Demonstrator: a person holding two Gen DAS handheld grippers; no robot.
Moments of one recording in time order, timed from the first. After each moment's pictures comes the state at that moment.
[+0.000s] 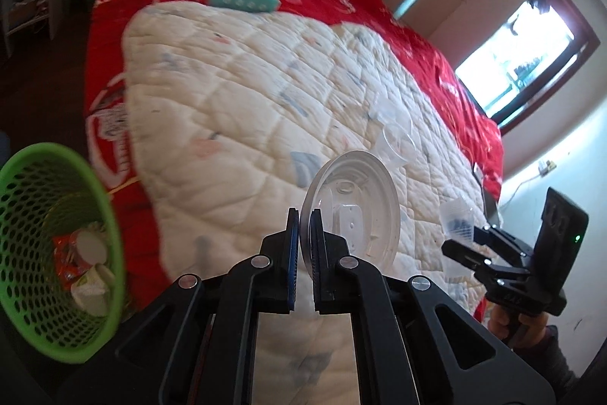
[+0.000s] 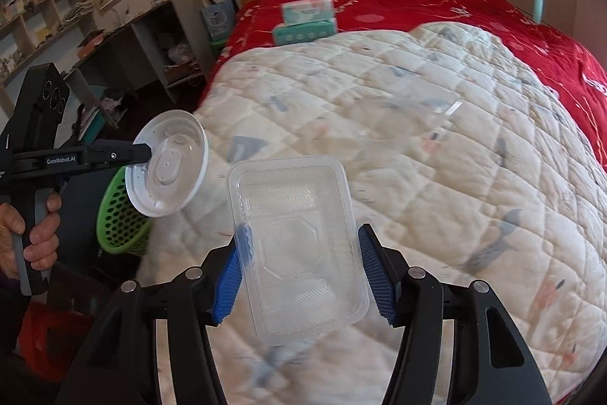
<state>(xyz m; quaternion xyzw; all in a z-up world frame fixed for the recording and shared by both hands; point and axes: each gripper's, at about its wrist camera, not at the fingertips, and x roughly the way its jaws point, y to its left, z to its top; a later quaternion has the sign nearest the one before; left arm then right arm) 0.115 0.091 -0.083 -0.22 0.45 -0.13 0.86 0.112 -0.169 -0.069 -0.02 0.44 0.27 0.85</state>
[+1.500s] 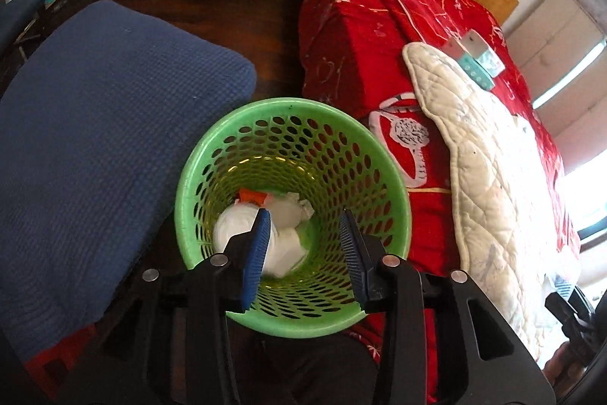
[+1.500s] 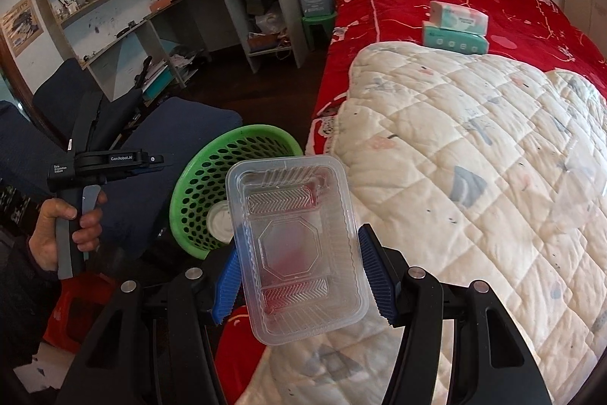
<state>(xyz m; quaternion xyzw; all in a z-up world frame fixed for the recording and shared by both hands) 0.008 0.322 -0.138 -0.30 0.45 0.15 0.83 0.086 0.014 -0.069 -0.07 0.44 0.40 0.80</state>
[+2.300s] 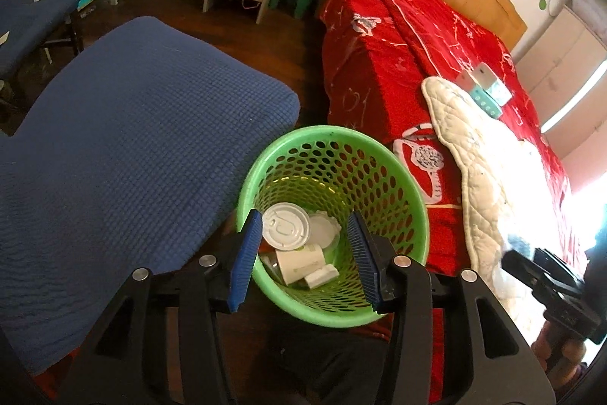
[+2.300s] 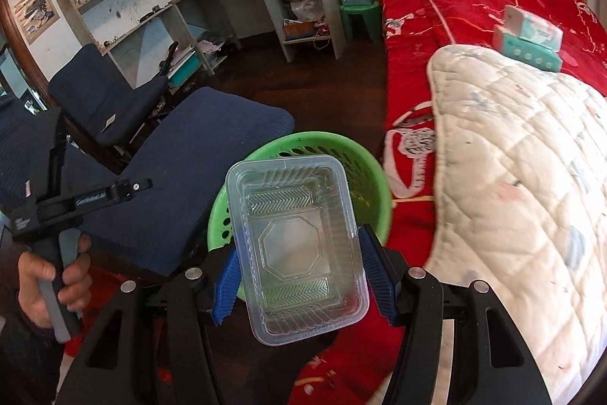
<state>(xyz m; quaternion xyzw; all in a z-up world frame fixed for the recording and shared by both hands) -0.042 0.351 -0.114 -0.29 0.41 0.19 0.84 0.091 0.142 -0.086 -0.07 0.46 0.44 0.77</state>
